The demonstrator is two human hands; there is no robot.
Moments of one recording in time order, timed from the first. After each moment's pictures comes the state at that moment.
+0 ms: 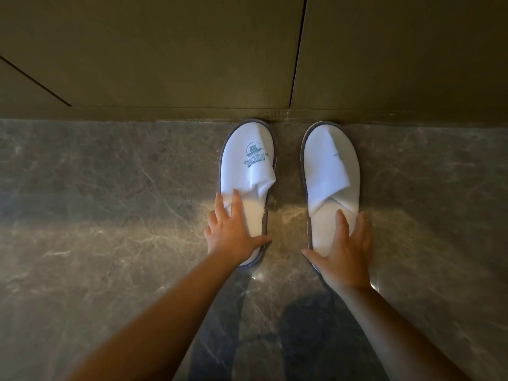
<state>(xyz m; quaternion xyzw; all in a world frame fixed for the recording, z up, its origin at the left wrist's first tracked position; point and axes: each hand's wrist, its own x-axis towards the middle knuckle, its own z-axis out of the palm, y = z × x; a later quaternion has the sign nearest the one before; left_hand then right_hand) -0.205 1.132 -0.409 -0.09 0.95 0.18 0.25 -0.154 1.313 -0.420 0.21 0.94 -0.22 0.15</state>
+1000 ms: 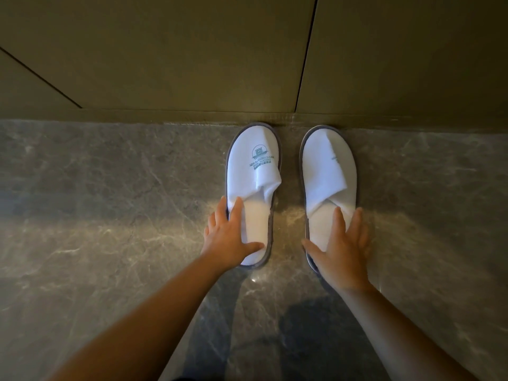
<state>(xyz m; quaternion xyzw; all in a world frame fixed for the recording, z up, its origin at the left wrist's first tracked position) -0.203 1.111 -0.393 -0.03 0.94 0.19 0.29 -0.162 1.301 -0.403 0.20 0.94 -0.20 0.17</state>
